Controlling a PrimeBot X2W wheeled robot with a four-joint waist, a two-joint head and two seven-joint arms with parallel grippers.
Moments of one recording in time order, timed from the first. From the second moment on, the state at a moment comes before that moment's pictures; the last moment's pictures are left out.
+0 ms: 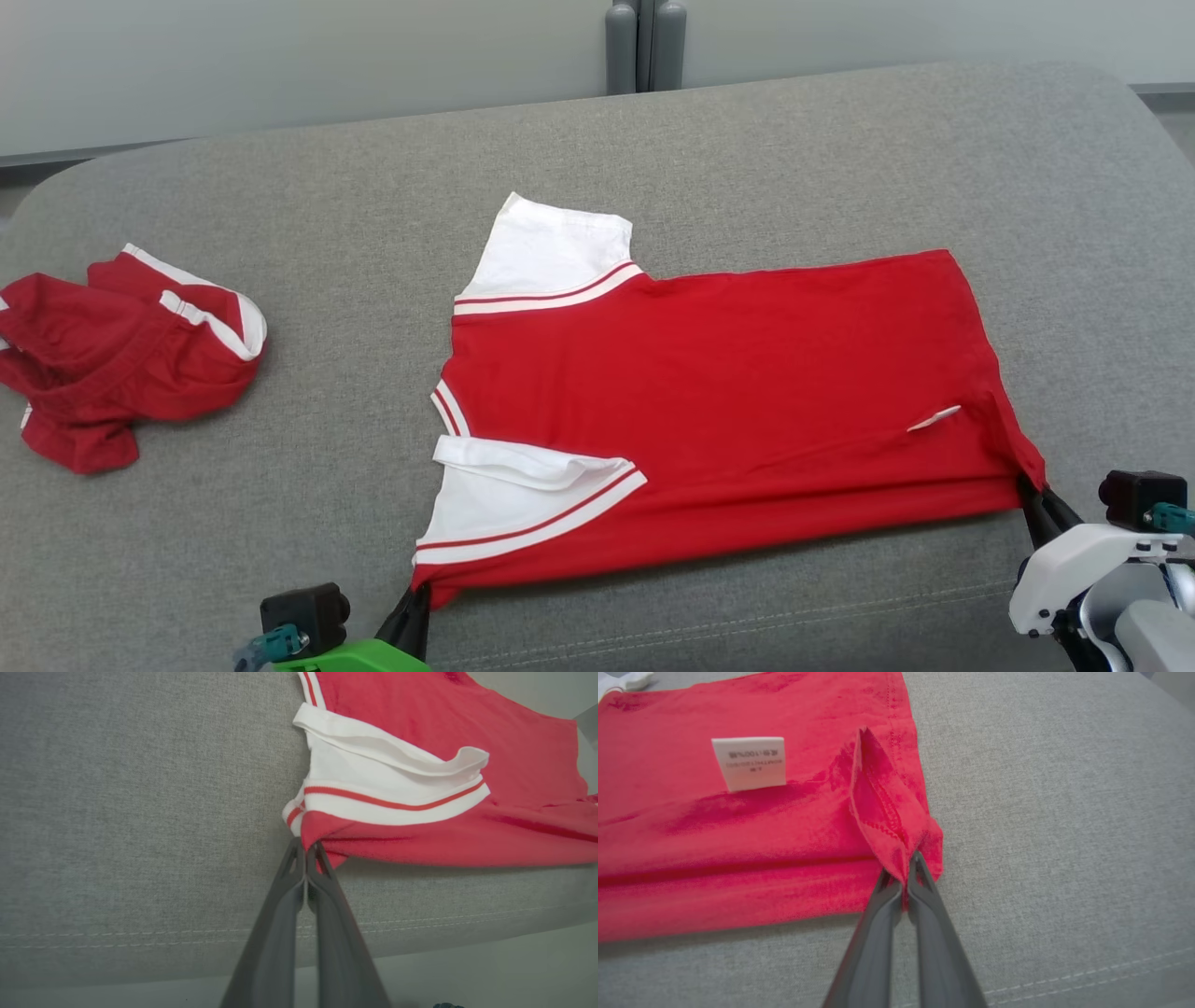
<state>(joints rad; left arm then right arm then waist) 0.11 0.17 -0.32 0.10 -0.57 0.14 0.17 -0.28 -0.40 0.32 0.81 0.60 0.13 -0.26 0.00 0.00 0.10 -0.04</state>
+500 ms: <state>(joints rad) 0.09 0.16 -0.27 -0.03 -0.54 0.20 0.06 -0.28 -0.35 0.15 0.62 0.38 0.13 -0.26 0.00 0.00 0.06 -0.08</state>
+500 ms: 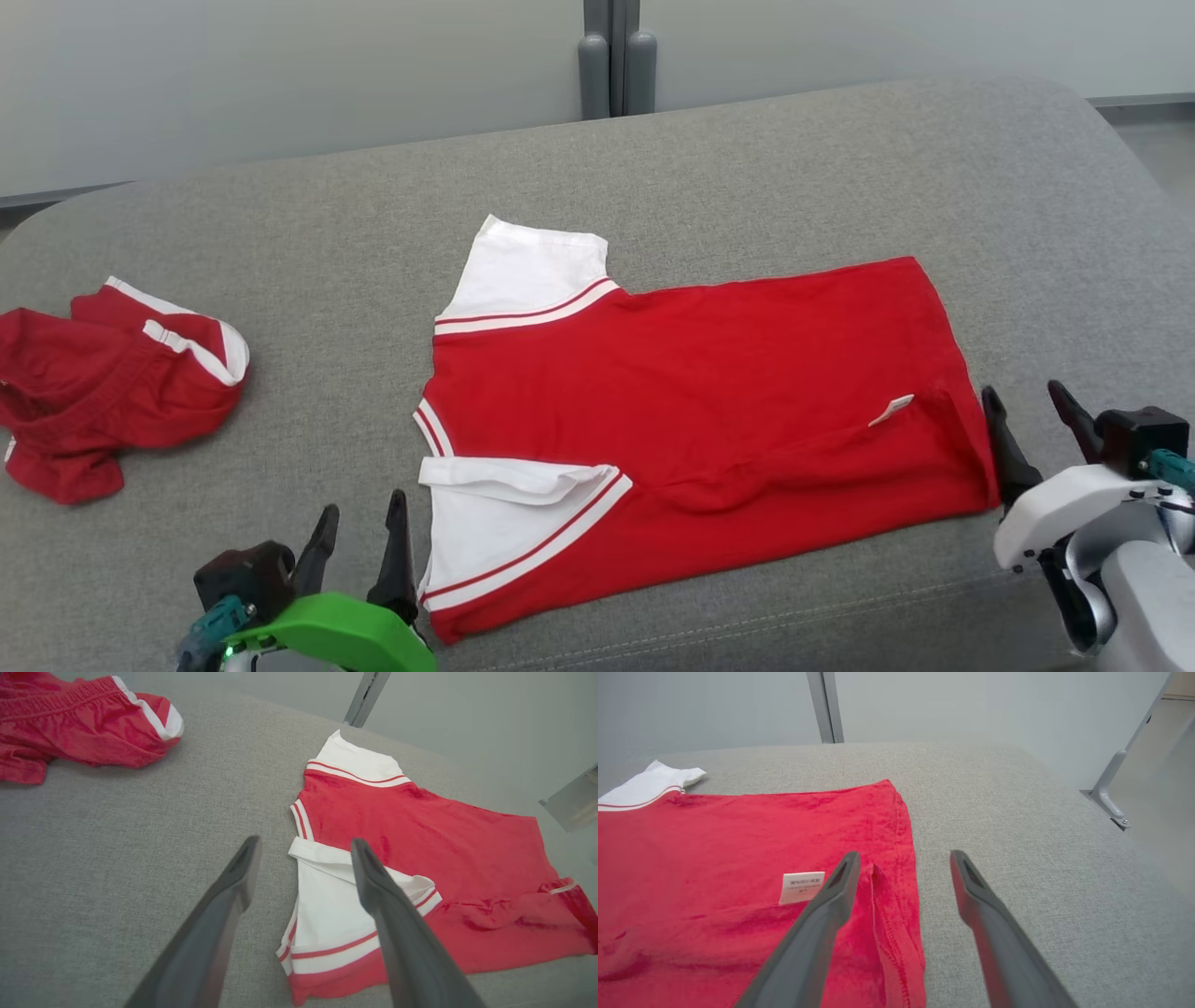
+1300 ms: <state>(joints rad) -0.77 0.11 -0.35 0.63 -0.47 0.08 0.18 -0.30 -0.22 0.18 0.39 0.26 0.13 -0.26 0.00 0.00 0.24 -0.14</state>
